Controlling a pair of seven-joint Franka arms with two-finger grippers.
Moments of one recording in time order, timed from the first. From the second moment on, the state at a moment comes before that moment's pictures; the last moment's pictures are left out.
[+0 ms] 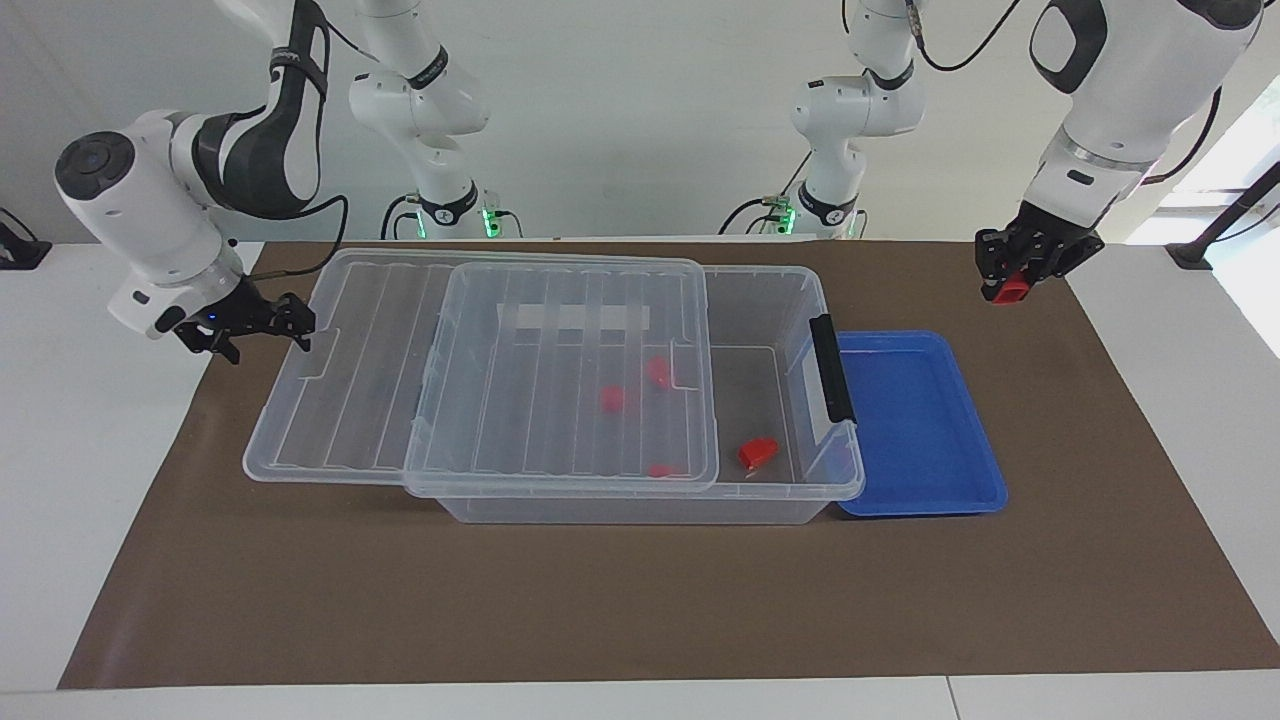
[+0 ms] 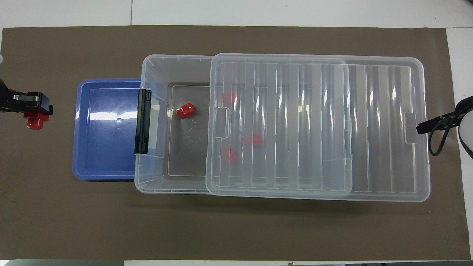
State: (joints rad) left arm -0.05 -0.01 -0.03 -1.60 -0.01 1.62 0.01; right arm -0.07 0.06 -0.17 -1.90 -0.03 1.87 -0.45
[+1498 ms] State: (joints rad) left arm -0.46 0.10 -0.10 -1.96 -0.03 2.21 -0.49; right arm -0.07 0.06 -0.23 -1.90 -0.03 1.88 -0.59
